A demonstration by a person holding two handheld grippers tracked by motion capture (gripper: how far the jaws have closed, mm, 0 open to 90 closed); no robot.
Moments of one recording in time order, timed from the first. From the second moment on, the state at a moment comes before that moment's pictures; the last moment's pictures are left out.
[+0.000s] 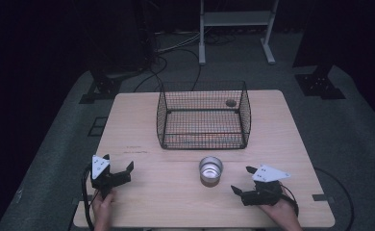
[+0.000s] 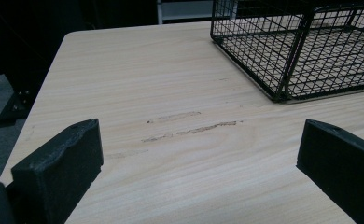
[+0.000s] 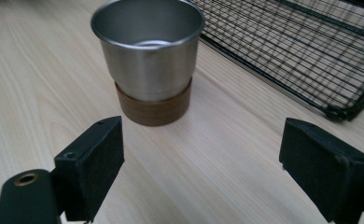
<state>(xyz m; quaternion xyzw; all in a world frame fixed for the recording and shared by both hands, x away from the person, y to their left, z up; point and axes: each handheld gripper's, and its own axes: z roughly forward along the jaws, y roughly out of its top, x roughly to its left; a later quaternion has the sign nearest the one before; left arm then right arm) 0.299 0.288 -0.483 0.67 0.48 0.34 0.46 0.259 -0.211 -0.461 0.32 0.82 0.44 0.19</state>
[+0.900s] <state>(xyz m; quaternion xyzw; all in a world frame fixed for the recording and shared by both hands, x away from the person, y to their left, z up) 0.299 0.288 -0.483 0.67 0.48 0.34 0.46 0.274 -0.164 -0.464 0.31 0.83 0.43 0.15</state>
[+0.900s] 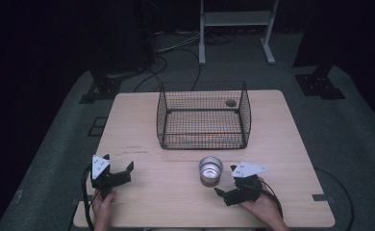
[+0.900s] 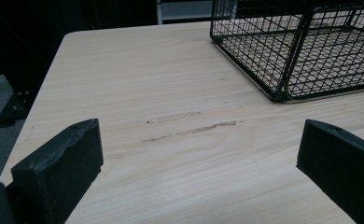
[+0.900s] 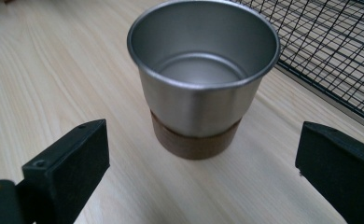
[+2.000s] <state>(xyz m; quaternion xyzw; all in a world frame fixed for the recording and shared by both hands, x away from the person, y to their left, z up) 0.298 0.288 -0.483 0.67 0.48 0.34 0.46 0.303 -0.121 -0.462 0.30 0.84 0.41 0.16</state>
